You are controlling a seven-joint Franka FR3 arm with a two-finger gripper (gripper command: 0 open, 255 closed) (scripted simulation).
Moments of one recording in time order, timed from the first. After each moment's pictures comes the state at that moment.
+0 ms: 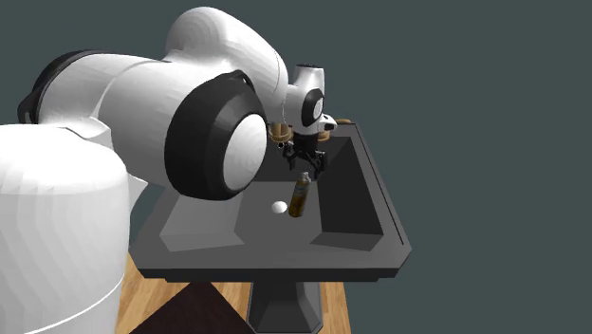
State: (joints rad) arm 0.19 0.57 0.14 -1.58 -0.09 2.08 0.19
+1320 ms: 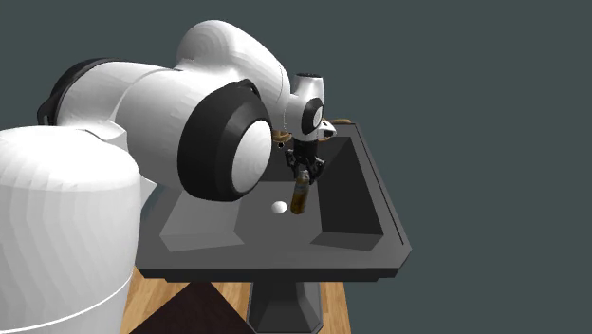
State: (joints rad) arm 0.19 0.60 0.14 -1.58 -0.10 2.12 0.20
